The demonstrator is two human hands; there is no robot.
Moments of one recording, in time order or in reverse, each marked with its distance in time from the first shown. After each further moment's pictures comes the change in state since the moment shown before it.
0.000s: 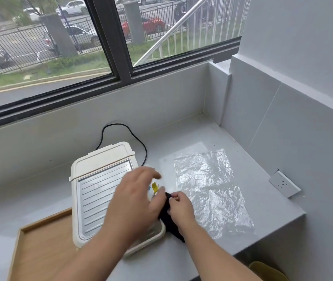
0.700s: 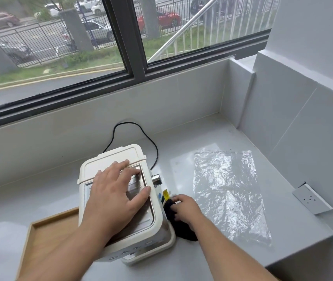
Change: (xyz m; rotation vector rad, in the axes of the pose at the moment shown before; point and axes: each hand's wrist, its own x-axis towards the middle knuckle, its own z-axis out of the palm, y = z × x) left_hand 0.023 -0.072 -0.019 0.206 -0.076 -0.213; right_hand 0.061 -0.005 0.015 0.111 -0.312 0.135
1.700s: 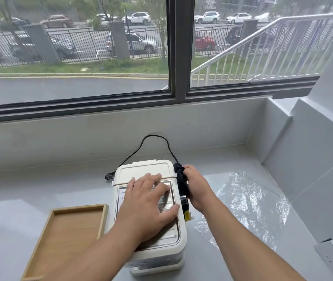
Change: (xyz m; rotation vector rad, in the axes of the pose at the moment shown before) left_hand 0.000 -0.004 0.004 0.018 0.027 -0.007; right_hand -0.033 -0.166 -0.003 0.423 -0.201 -0.282
